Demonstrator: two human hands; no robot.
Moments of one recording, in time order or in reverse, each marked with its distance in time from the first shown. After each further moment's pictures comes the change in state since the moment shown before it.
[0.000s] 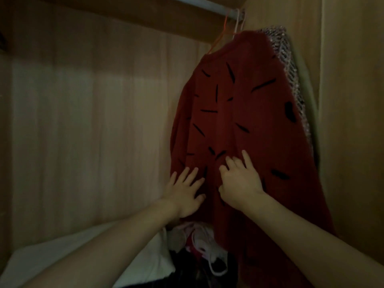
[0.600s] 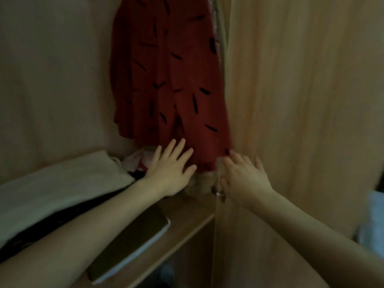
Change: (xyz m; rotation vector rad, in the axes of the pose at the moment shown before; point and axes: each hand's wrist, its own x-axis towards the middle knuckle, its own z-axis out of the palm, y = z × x) left_hand -0.208 0.104 -0.007 -0.235 -0.019 0.322; right_hand -0.289 -0.031 -0.072 0.233 -0.295 0.419
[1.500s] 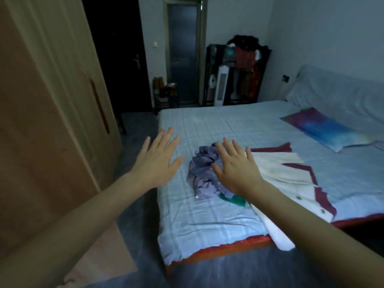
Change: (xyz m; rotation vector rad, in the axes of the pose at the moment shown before) left_hand -0.153 0.545 0.053 -0.311 -0.111 0.900; right_hand -0.510 0.301 -0.106 -0.285 -0.128 0.919
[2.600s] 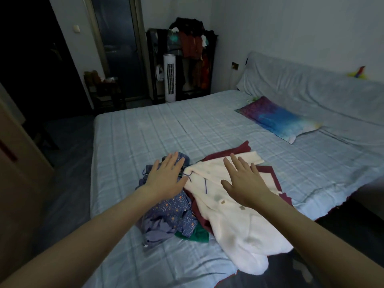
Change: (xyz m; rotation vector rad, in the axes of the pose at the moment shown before) left_hand 0.339 0.146 0.186 -0.062 -0.285 0.255; right_hand 0.160 0.292 0.090 -0.090 -0.231 0.283
